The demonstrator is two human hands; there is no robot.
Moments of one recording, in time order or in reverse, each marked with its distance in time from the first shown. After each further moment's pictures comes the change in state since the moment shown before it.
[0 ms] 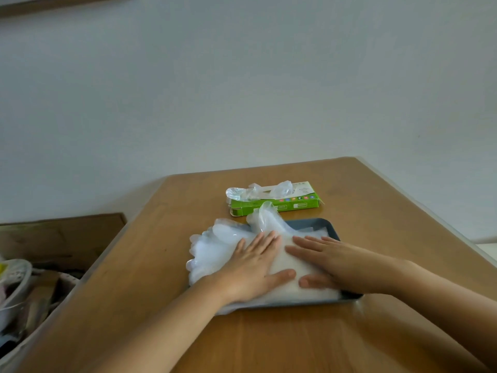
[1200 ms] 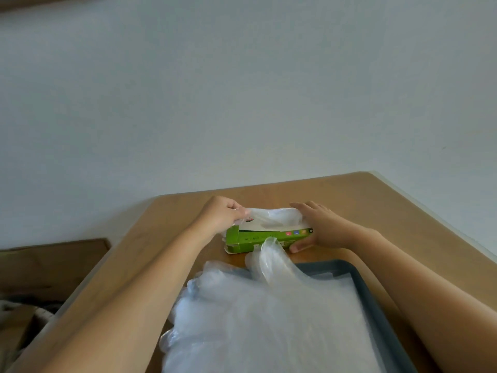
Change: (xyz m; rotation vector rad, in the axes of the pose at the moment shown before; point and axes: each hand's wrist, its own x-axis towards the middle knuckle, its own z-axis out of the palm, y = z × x) left_hand 0.125 -0.098 -0.096 -0.716 0.437 -0.332; right_hand 0.150 0.102 -0.036 0.339 0.283 0.220
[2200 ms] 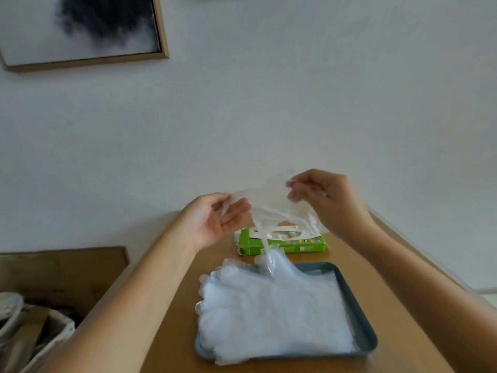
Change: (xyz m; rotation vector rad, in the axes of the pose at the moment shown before) left_hand -0.142 0.065 -0.078 -1.228 -0.110 -0.148; right_hand -0.135 -0.143 -0.086 0.601 0.648 -0.340
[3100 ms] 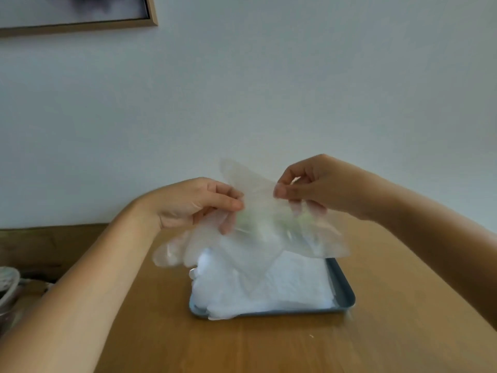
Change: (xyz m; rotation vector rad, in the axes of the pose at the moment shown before) left_hand -0.044 0.012 -0.008 0.851 -0.477 -0.046; right_hand -0.023 -0.058 -0.025 -0.171 -0.506 0.285
